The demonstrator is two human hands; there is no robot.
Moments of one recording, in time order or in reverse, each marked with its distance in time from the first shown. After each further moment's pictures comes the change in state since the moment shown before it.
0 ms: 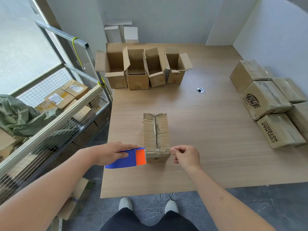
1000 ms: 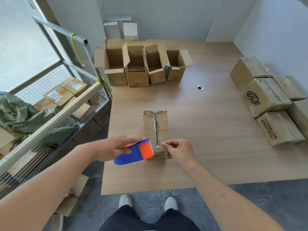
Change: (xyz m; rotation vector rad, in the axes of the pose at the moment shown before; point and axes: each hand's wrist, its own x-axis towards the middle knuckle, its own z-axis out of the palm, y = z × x) left_hand -0.008 0.014 -0.009 -0.048 0.033 0.156; right_hand -0.011 -0.024 0.015 0.061 -0.177 -0.097
